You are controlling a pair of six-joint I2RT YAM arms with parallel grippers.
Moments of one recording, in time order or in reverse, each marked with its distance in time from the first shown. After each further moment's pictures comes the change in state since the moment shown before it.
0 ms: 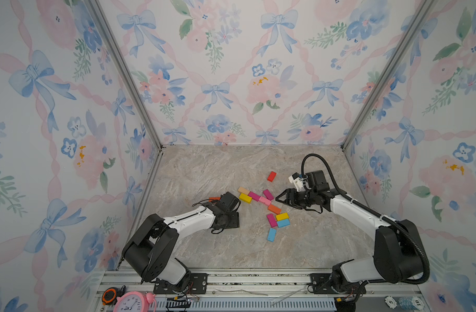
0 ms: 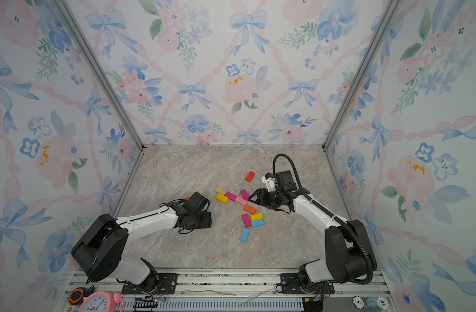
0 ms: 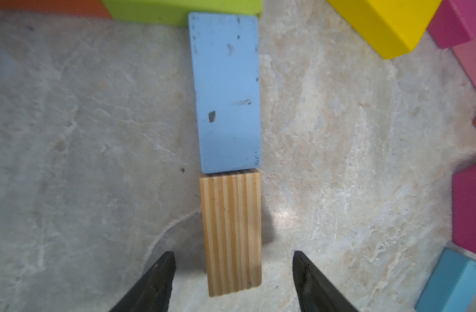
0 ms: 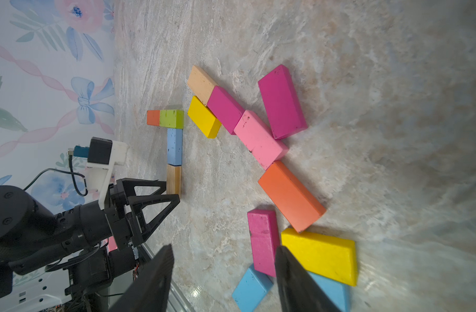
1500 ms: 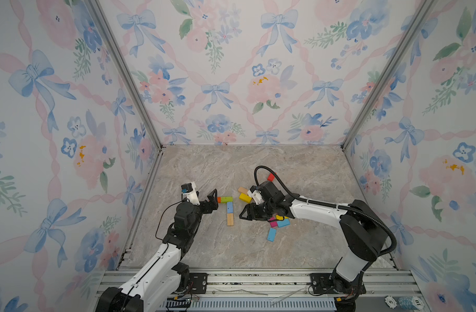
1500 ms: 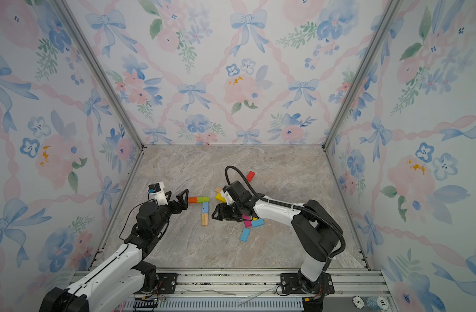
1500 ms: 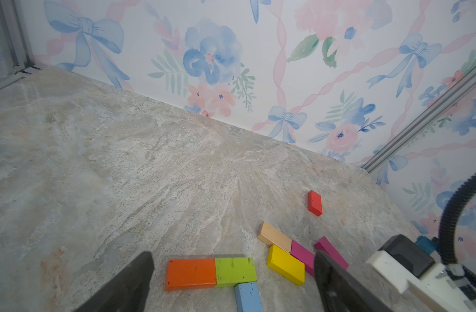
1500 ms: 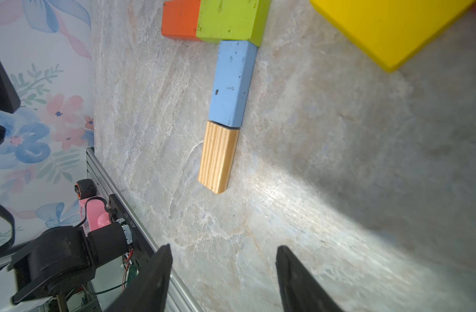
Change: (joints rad) left arm 0.360 -0.632 -0.485 0.866 -0.030 0.278; right arm 0.509 0.290 0.180 0.133 0.187 0.211
